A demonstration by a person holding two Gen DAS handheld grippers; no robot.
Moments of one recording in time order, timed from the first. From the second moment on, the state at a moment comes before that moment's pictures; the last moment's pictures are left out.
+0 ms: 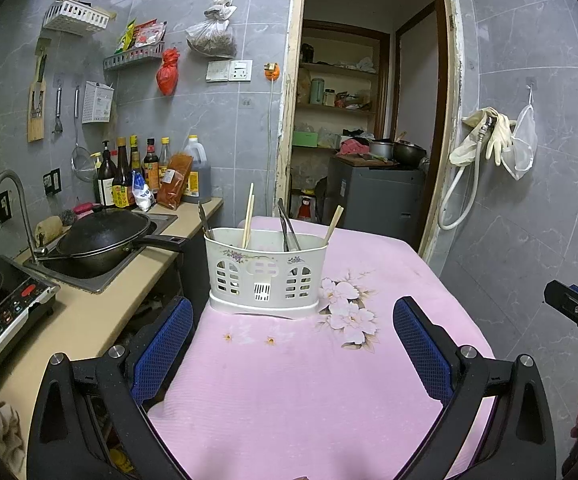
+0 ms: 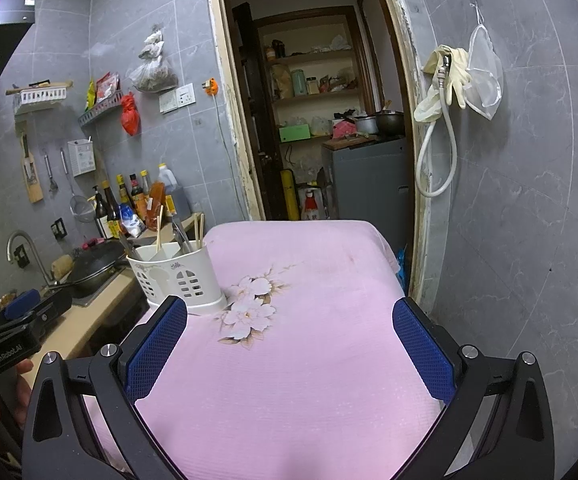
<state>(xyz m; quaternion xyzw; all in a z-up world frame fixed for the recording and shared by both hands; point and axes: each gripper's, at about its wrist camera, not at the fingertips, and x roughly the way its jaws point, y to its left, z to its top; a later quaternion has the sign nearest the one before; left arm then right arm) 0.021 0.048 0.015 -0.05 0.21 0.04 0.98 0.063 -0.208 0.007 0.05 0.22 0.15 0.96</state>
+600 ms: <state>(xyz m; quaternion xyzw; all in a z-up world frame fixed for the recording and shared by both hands) 0.021 0.048 0.015 -0.05 0.21 0.04 0.98 0.064 -0.209 0.007 0.05 0.22 0.15 0.96</state>
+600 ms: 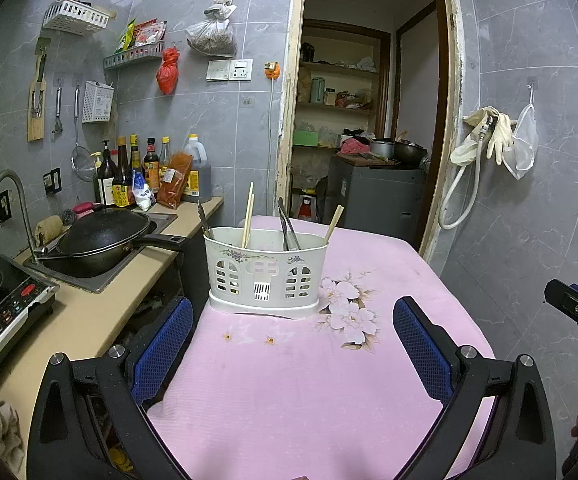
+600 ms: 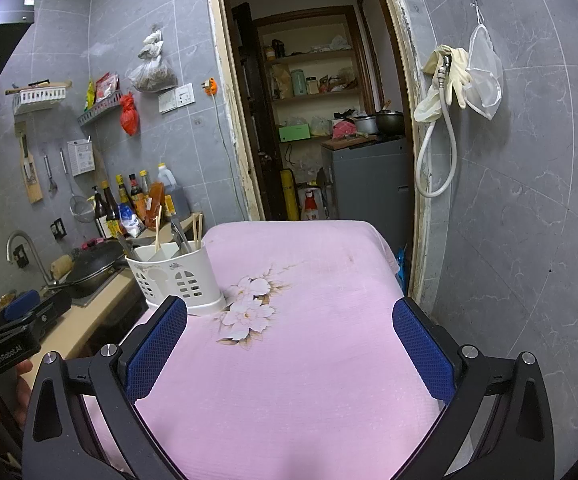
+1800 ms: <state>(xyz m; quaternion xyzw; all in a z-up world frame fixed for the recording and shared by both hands) 0.023 0.052 0.012 -0.05 0.21 0.04 0.98 0.064 -0.209 0.007 0.05 0.22 0.15 0.96</state>
